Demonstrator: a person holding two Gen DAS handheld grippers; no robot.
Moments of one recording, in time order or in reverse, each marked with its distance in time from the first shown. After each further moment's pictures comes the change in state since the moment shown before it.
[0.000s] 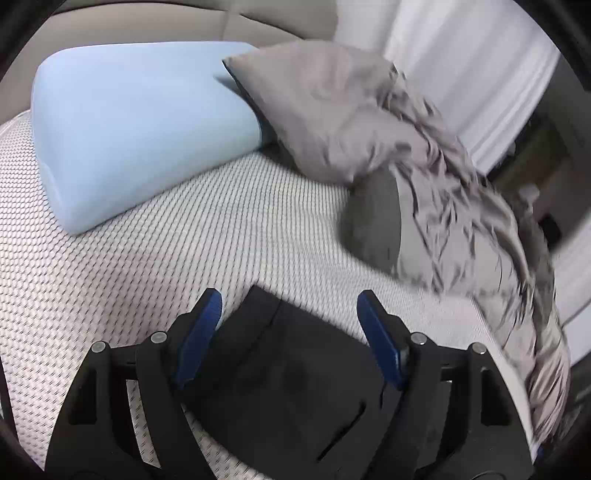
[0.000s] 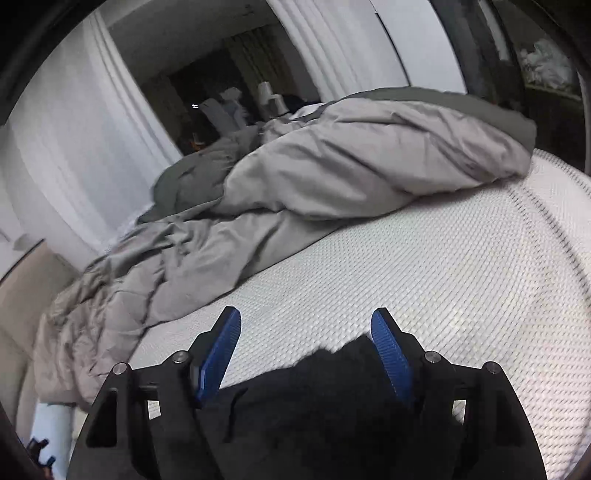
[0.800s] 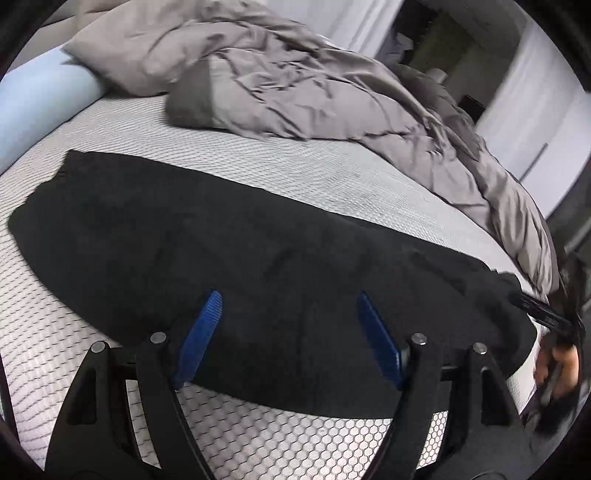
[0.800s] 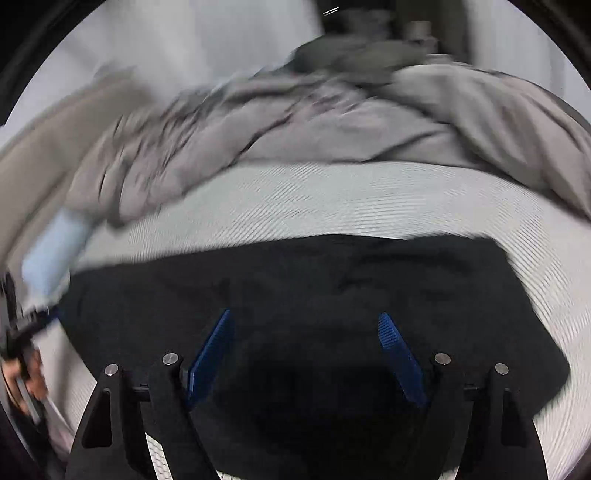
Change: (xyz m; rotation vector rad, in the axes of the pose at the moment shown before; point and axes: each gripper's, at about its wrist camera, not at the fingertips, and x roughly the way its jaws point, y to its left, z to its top) left arm -0.024 -0.159 -0.227 0.382 0.163 -0.252; right arm 0.029 0.151 -0.121 -0.616 0.412 0.222
